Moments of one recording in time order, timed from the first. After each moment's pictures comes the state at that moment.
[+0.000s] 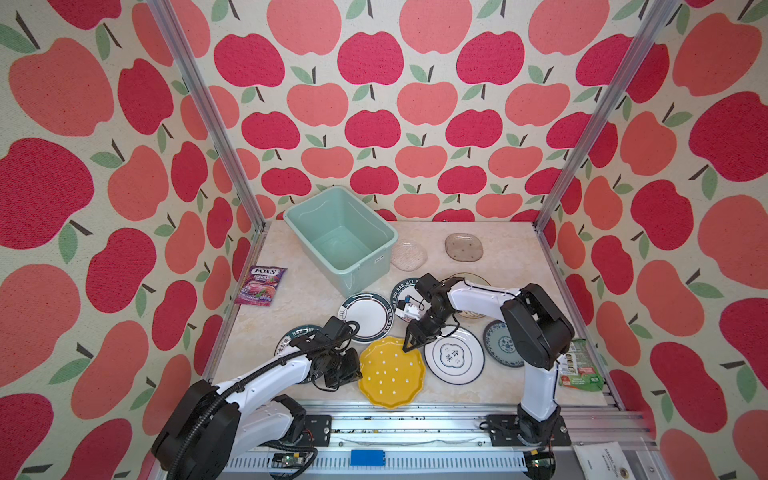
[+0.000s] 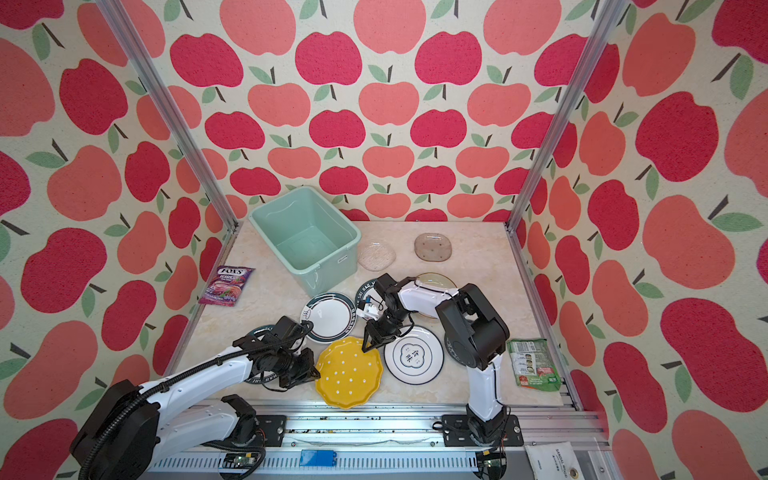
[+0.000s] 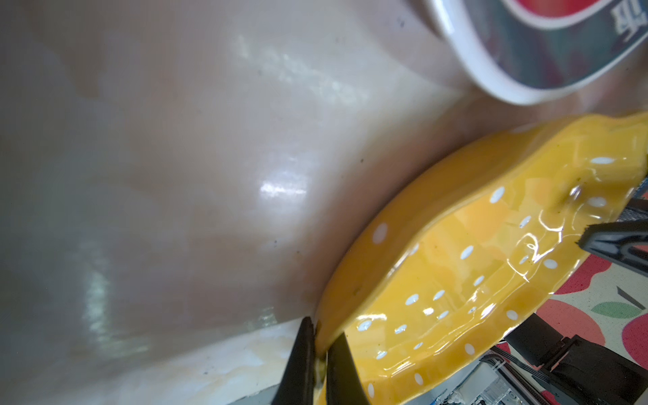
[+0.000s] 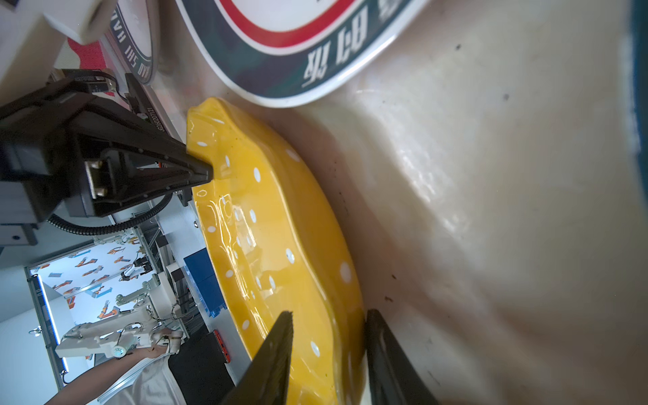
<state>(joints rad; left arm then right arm) -0.58 1.12 0.44 -0.58 0.40 -0.94 0.74 1.94 1.21 -0.80 -0.77 0.03</state>
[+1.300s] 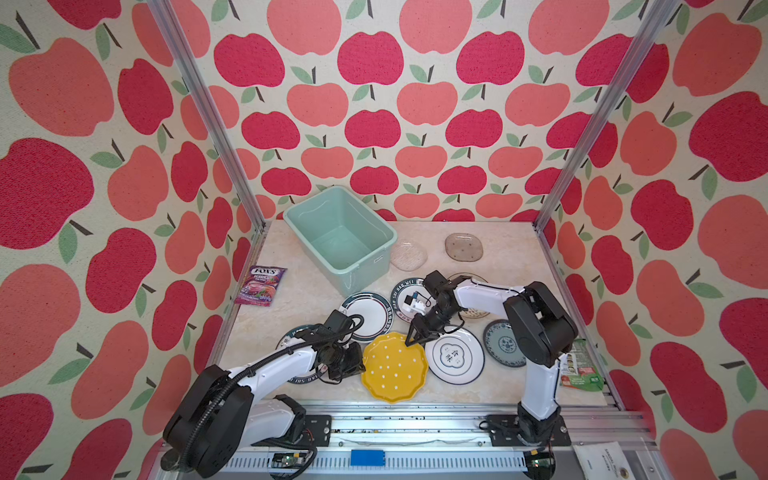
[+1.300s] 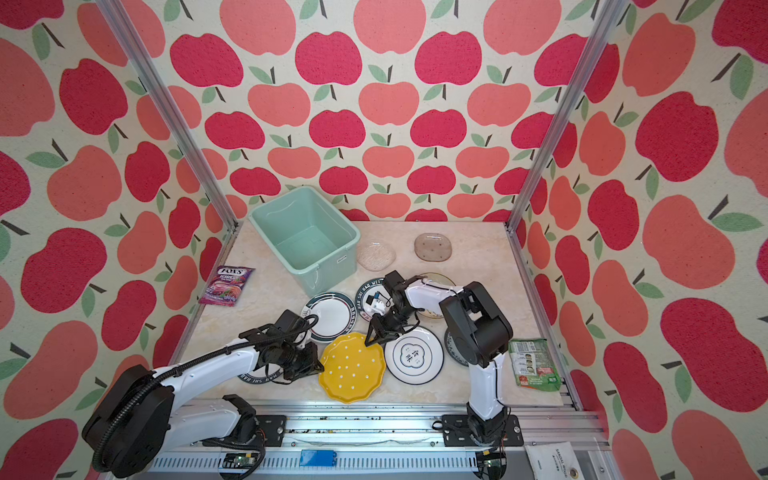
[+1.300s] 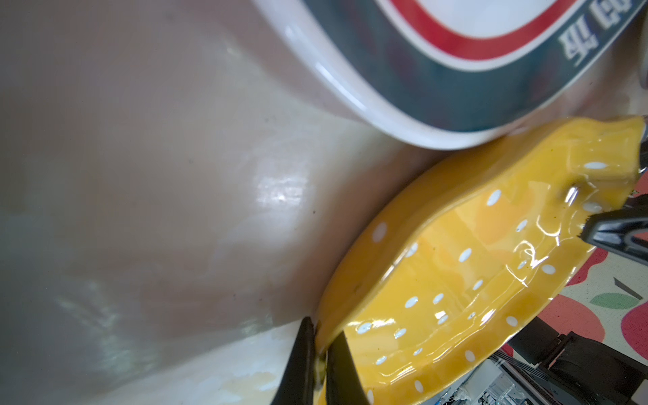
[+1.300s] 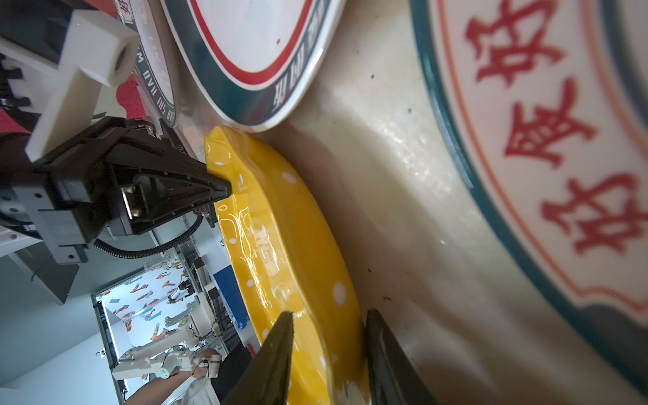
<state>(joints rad) -0.56 1.22 0.49 -0.51 0.43 -0.87 0.68 1.94 1.18 -0.74 -0.84 0.13</state>
